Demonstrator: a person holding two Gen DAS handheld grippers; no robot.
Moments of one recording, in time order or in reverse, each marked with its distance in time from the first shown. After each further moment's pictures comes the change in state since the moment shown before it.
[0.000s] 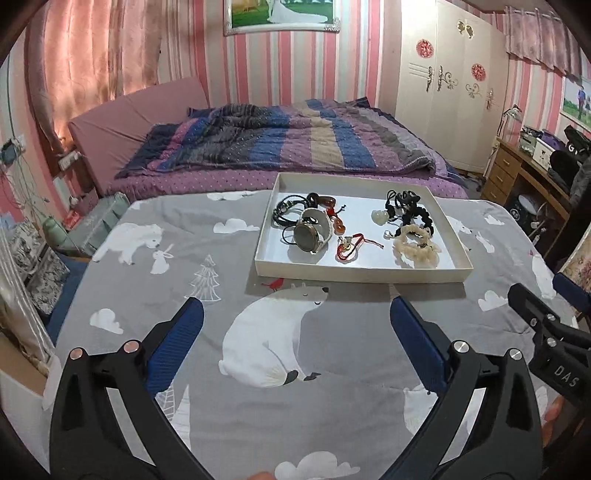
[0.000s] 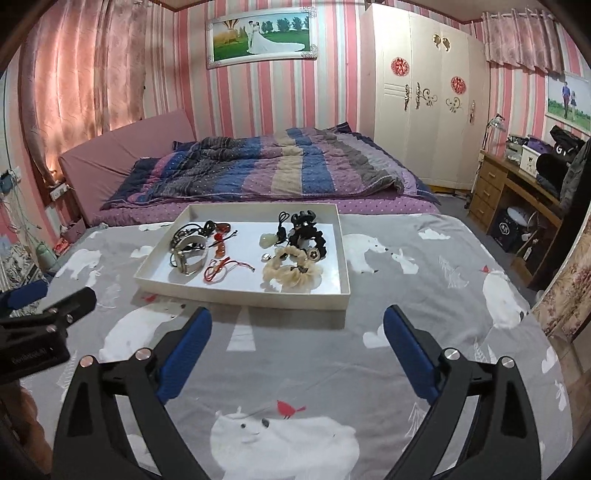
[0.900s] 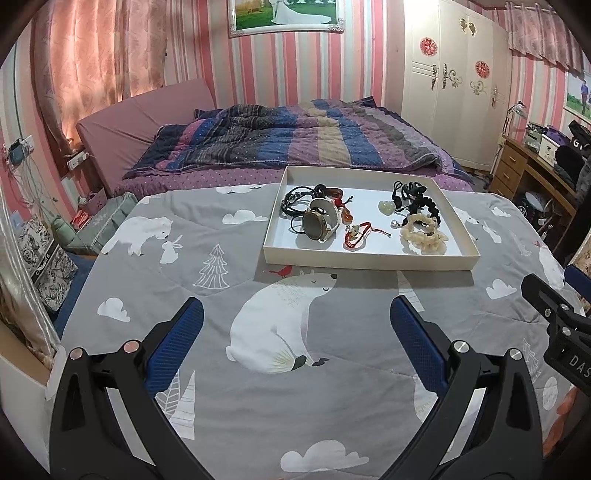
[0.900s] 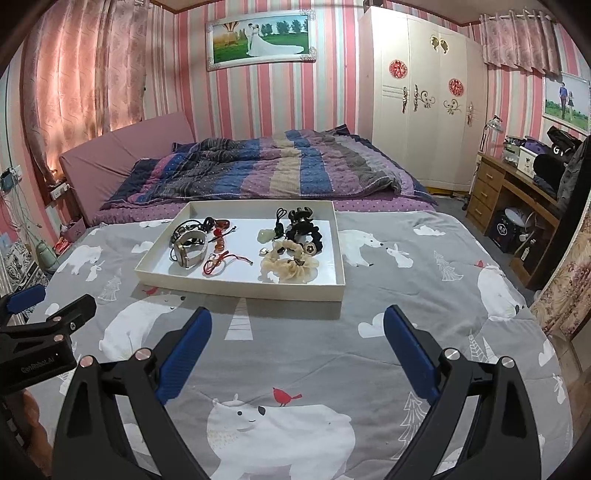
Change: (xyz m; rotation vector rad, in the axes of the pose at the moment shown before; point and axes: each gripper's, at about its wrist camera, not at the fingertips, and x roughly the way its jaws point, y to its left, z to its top) left arm -0.005 0.003 -0.018 0.001 0.007 0.023; right arm -0.010 -0.001 -0.014 -0.009 -0.013 -0.013
